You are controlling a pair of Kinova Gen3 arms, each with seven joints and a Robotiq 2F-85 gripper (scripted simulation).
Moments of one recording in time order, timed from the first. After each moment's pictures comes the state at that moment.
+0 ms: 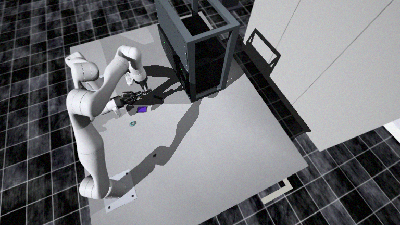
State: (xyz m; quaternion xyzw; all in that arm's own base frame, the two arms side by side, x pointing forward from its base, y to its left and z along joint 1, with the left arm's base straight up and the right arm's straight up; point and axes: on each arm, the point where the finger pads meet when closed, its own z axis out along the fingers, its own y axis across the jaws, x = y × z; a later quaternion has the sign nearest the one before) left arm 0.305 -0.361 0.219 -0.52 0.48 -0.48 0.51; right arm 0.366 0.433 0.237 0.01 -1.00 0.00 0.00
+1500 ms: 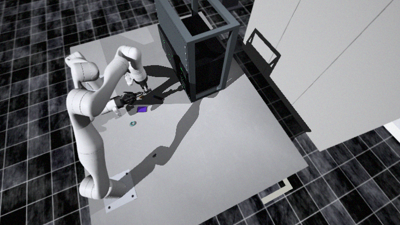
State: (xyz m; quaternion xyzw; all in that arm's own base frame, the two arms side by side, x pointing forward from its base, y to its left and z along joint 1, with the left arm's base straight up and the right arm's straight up) left arm 0.305 -0.361 0.219 -0.52 0.48 -0.48 0.51; right arm 0.366 0.433 0.237 0.01 -1.00 0.00 0.00
